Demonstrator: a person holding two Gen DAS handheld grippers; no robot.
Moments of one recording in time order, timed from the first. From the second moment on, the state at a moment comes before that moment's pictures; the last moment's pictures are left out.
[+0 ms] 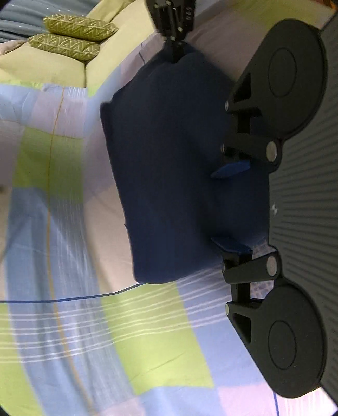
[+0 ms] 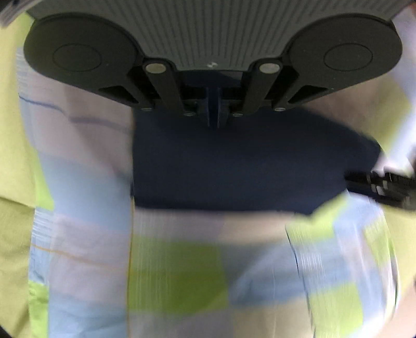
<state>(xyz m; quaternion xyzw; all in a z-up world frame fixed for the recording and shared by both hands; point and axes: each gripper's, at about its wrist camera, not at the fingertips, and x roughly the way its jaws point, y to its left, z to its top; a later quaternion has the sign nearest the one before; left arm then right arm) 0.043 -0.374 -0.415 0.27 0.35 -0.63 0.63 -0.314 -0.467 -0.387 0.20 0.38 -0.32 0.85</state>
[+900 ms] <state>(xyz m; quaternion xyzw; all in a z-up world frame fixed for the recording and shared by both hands) -0.030 -0.365 -0.391 0.33 0.39 -0.44 0.74 -0.314 -0.442 -0.365 0.13 0.37 -0.30 0.87</state>
